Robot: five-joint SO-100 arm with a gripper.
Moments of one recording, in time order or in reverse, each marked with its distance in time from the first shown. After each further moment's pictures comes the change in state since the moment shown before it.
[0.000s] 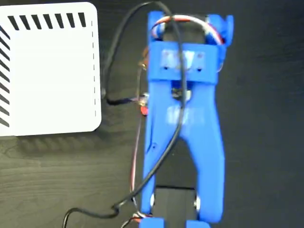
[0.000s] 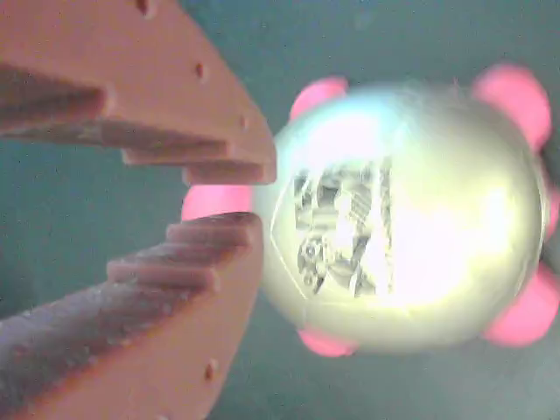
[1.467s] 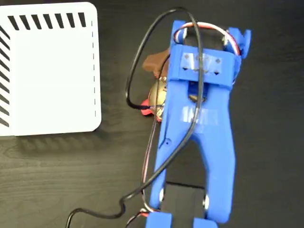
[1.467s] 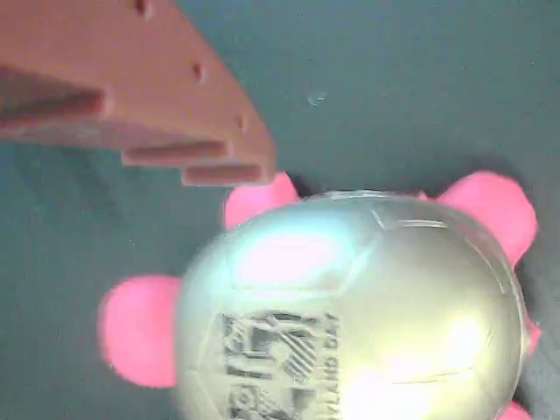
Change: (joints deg) arm 4.1 -1.3 10.1 -6.3 -1.9
